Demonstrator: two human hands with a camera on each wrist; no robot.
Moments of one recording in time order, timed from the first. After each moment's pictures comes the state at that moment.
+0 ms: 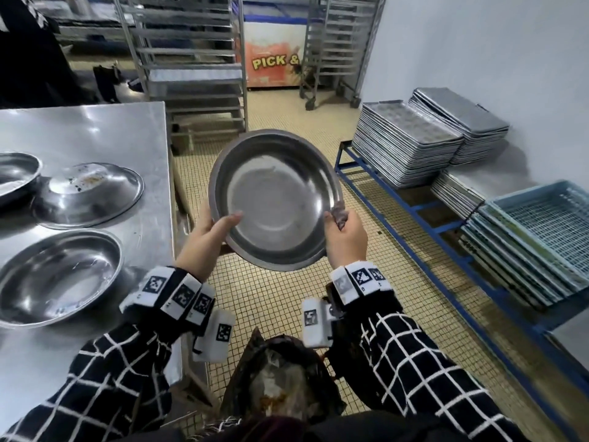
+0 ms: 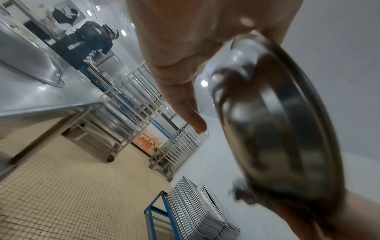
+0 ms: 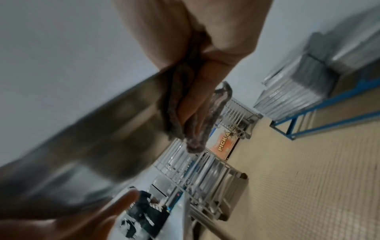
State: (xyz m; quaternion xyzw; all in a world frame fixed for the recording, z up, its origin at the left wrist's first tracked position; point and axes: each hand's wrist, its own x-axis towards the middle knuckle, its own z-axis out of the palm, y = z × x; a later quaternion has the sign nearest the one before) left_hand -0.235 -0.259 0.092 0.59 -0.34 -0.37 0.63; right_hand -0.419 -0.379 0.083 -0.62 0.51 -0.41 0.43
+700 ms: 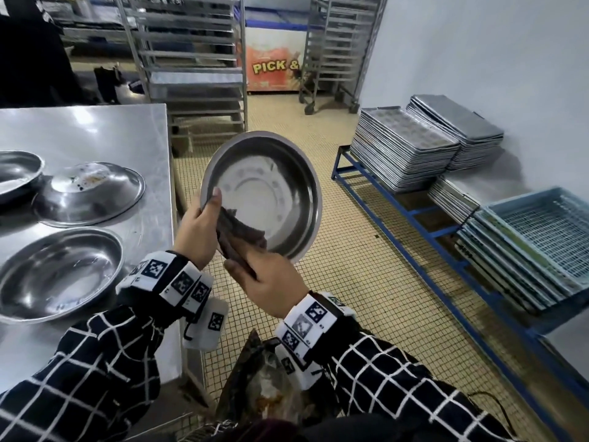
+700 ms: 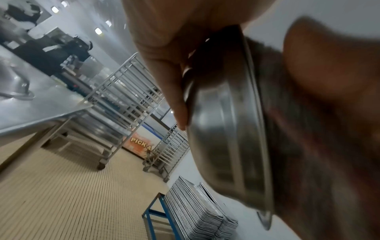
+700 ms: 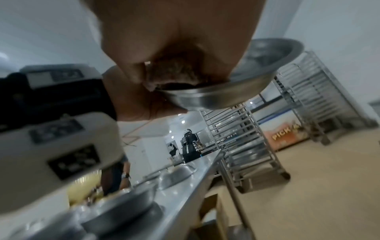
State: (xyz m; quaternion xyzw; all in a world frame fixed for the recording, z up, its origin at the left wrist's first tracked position) left_hand -0.232 -0.266 0.113 0.65 -0.30 -0.27 0.64; right_hand -0.369 -0.301 0.067 -0.92 0.20 -0.21 0.25
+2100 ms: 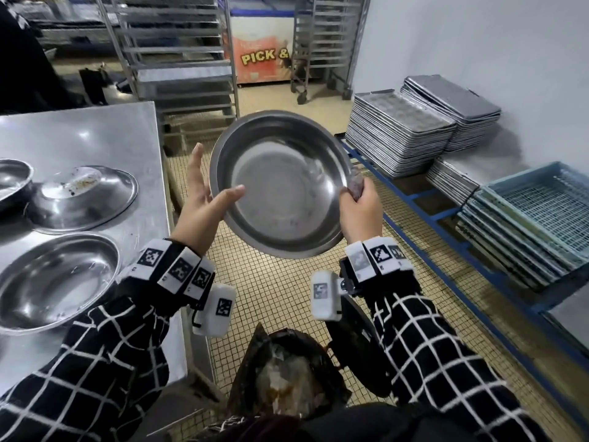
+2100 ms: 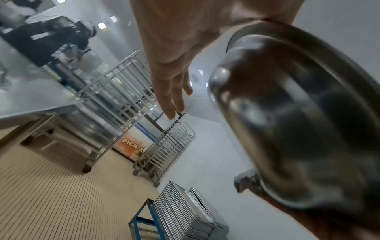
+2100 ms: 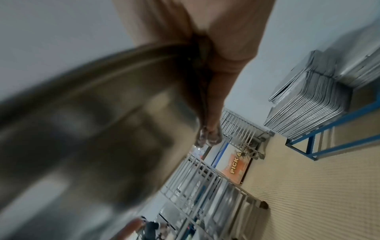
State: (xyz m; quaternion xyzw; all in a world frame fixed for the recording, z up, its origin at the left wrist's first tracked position) left_hand -0.233 -0.270 0.128 0.55 -0.43 -0.31 0.64; right_hand -0.431 -0.382 0.122 -0.59 0.53 -0.46 0.40
